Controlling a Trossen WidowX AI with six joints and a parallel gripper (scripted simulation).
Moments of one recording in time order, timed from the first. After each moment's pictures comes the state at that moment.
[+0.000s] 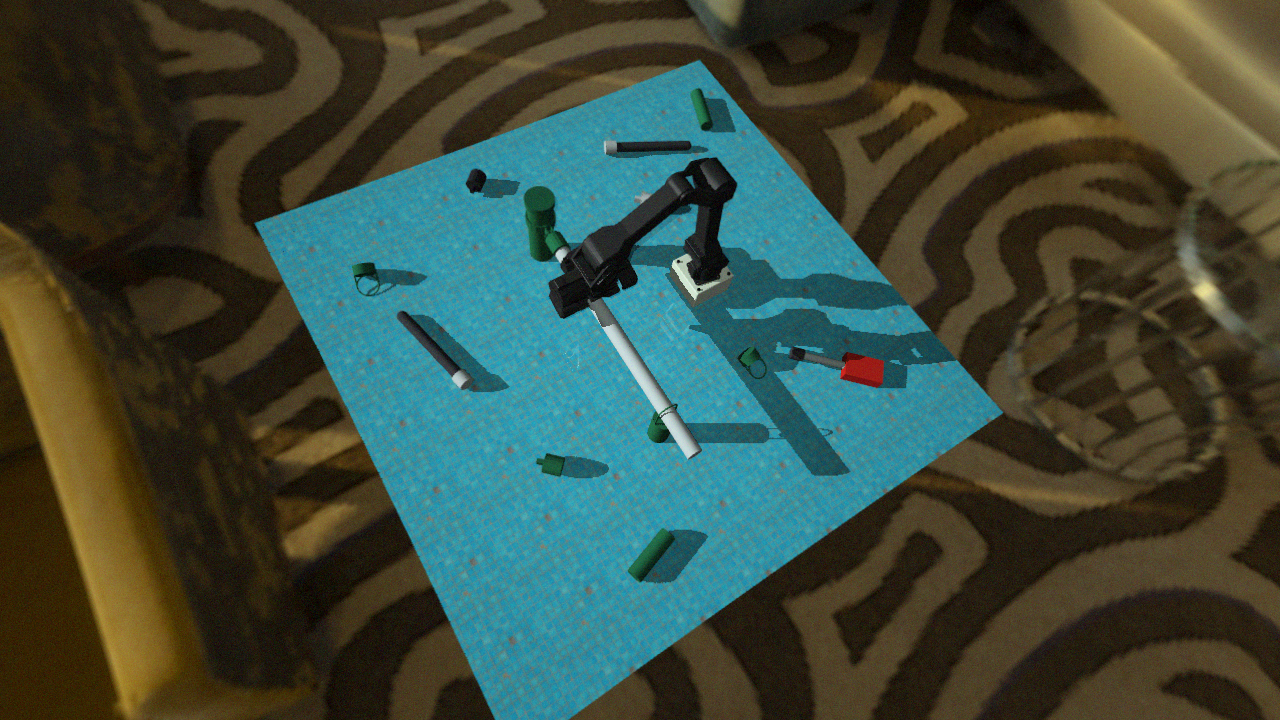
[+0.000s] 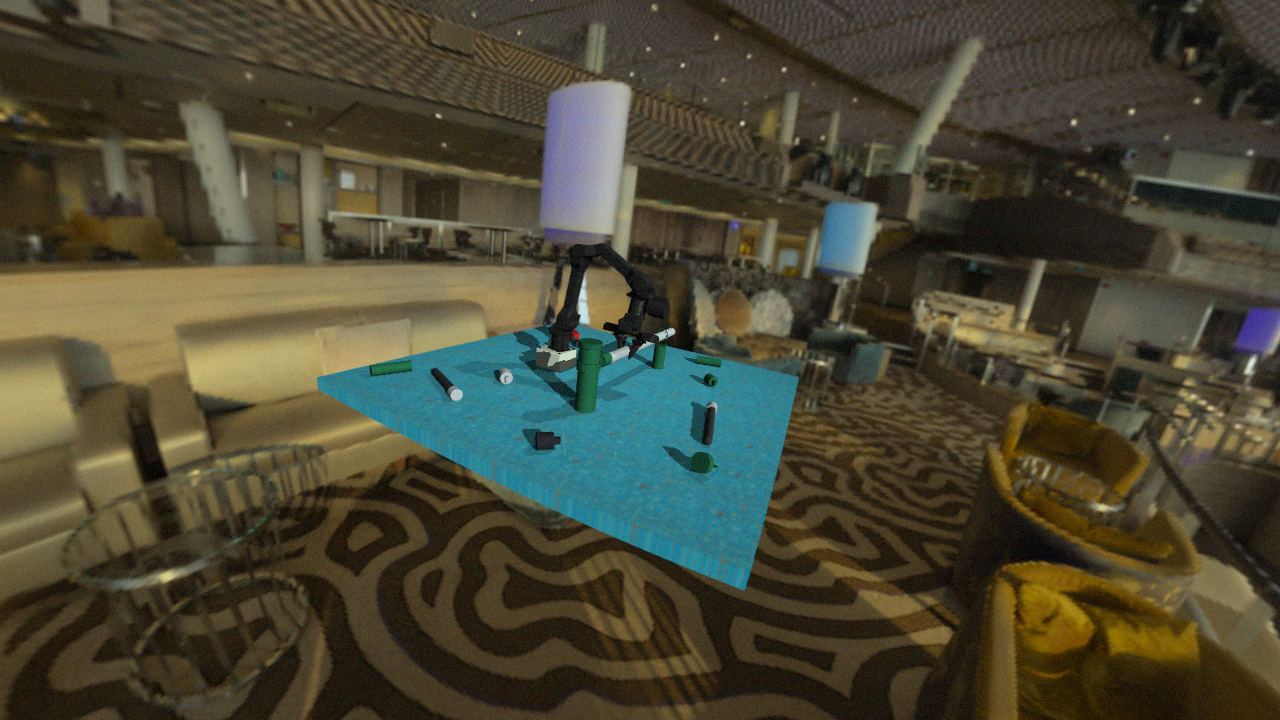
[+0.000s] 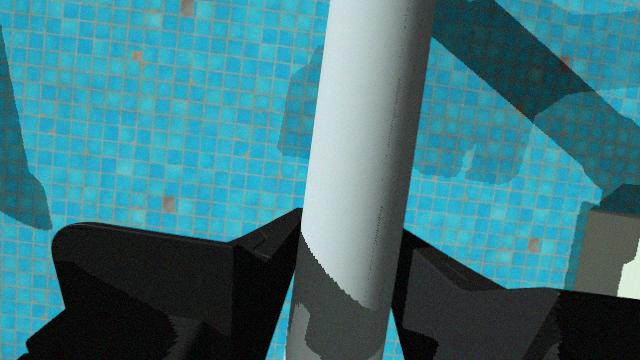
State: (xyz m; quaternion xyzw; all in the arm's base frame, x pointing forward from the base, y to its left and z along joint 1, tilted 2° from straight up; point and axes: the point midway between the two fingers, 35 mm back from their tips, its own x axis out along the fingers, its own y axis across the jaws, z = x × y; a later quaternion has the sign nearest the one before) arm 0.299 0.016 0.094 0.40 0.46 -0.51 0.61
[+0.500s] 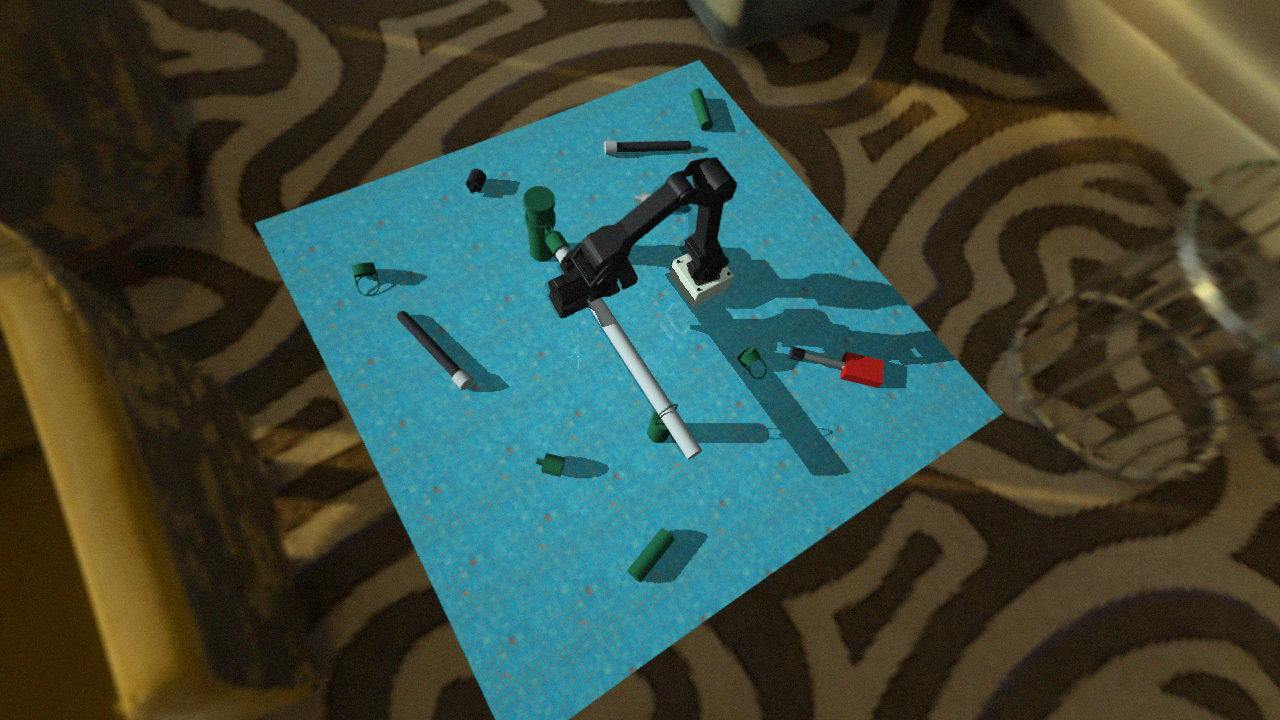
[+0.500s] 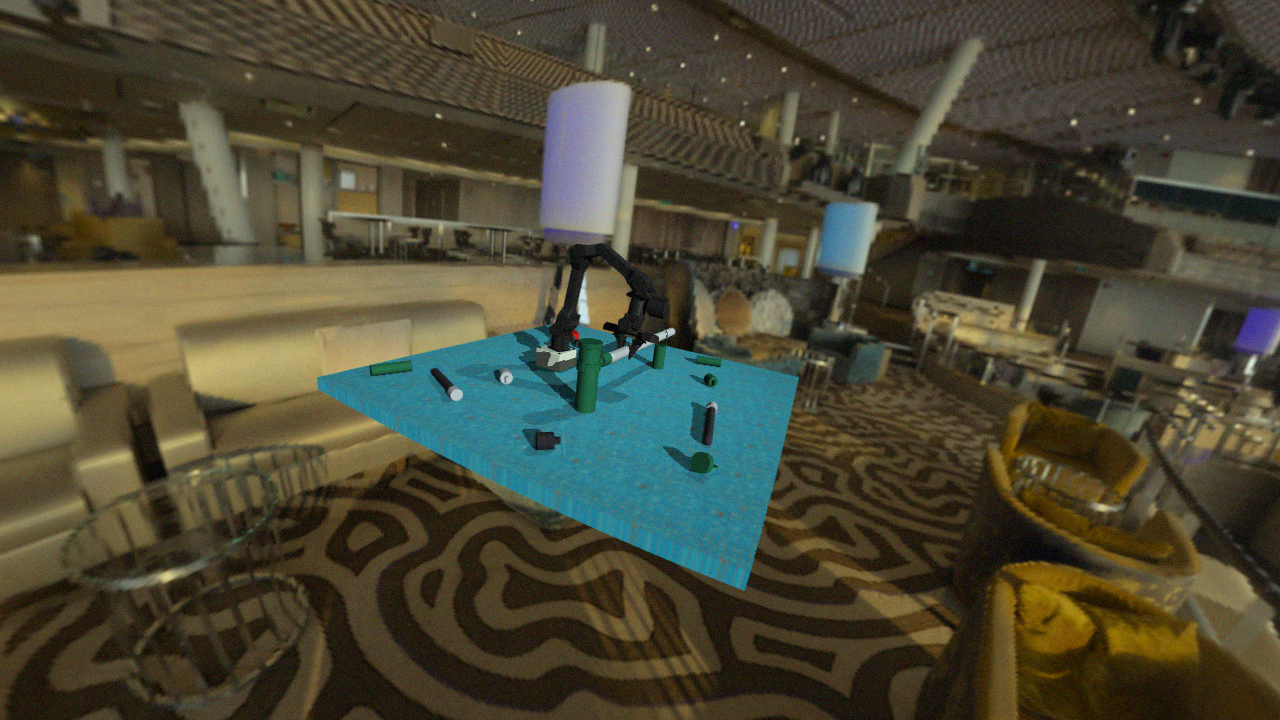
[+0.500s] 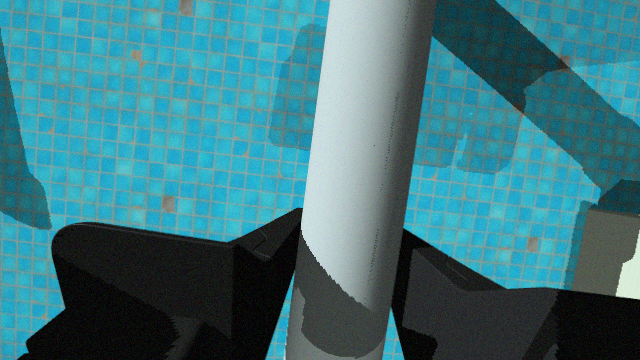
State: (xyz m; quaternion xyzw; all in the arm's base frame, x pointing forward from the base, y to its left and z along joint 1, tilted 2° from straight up) arm 0.299 0.016 0.094 0.40 0.46 -0.51 0.61
